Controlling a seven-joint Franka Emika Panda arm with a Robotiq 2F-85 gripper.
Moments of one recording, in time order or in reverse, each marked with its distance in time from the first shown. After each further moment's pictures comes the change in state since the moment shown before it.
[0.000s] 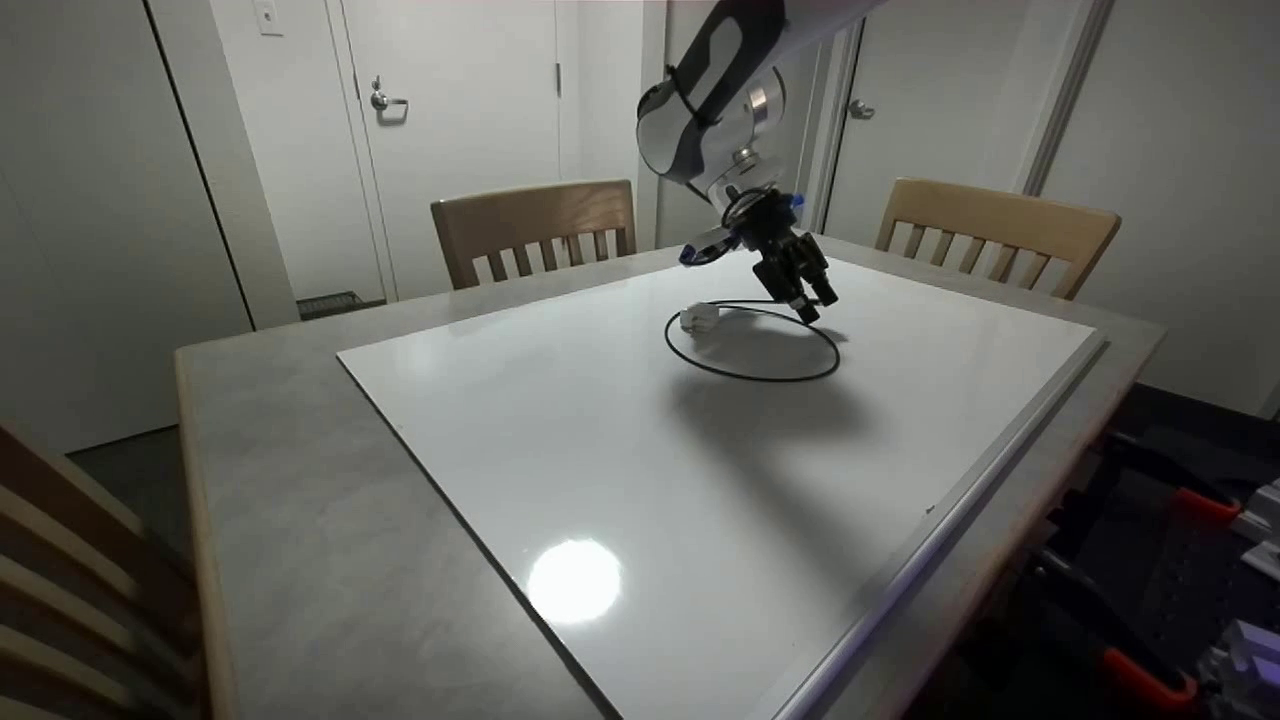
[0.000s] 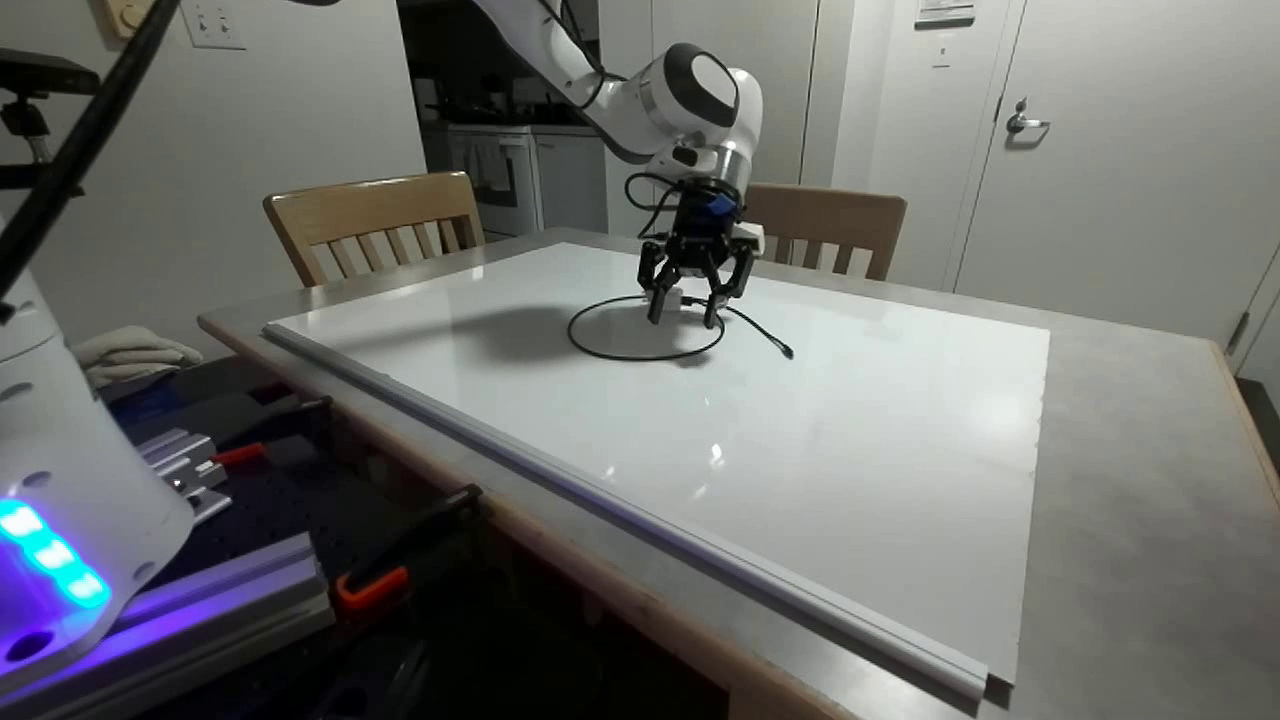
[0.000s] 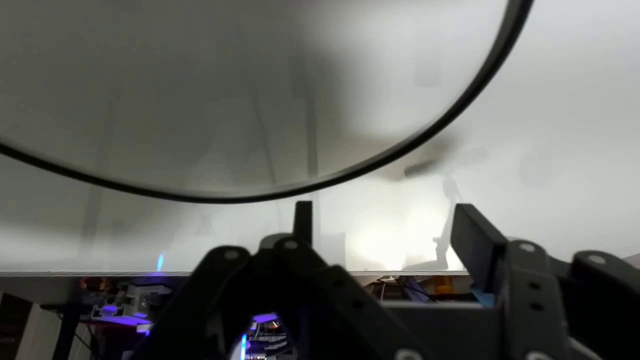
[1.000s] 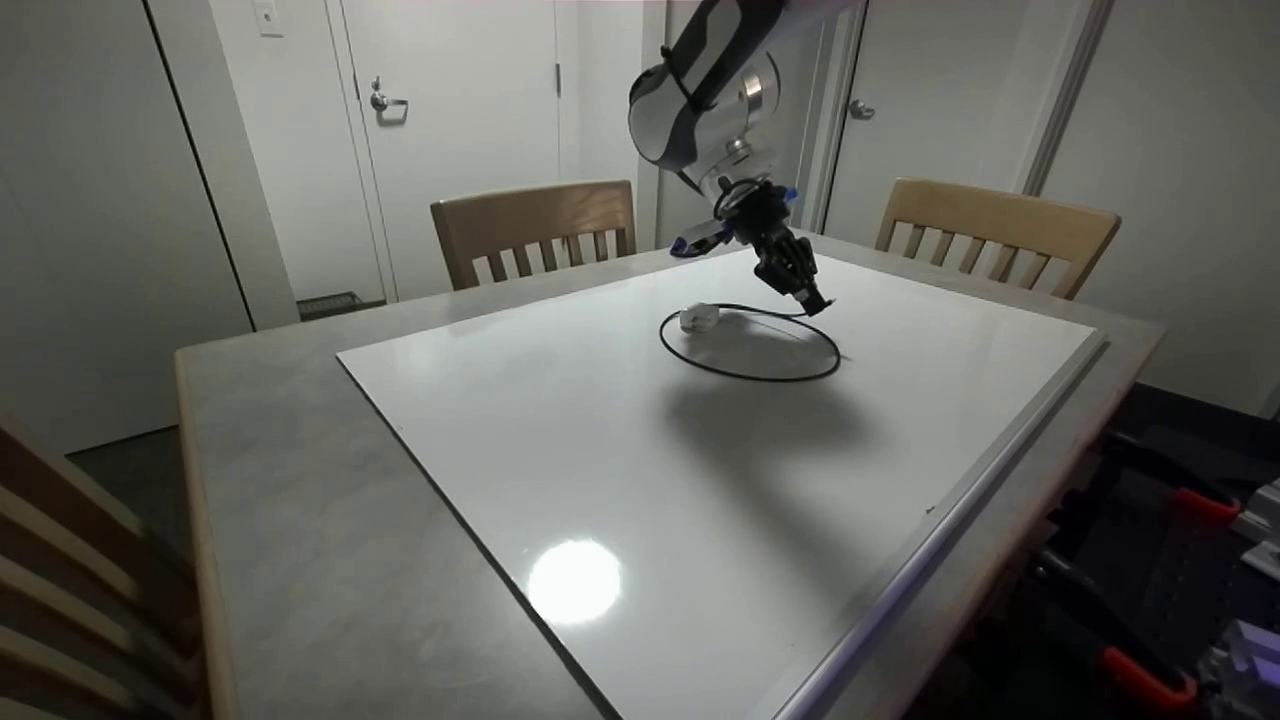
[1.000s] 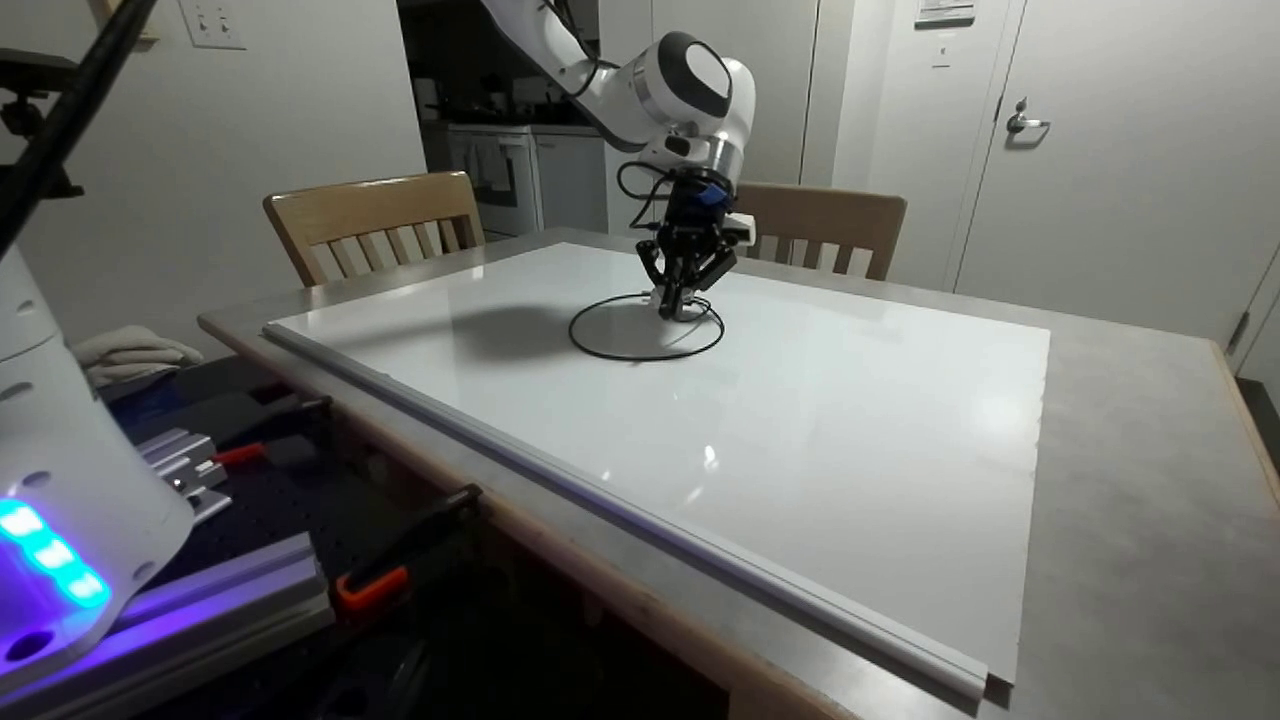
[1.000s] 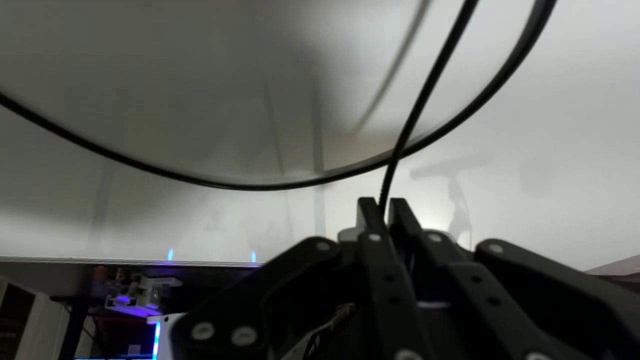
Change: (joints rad) arm 0.003 -0.031 0.022 0.000 -0.010 -0.017 0.010
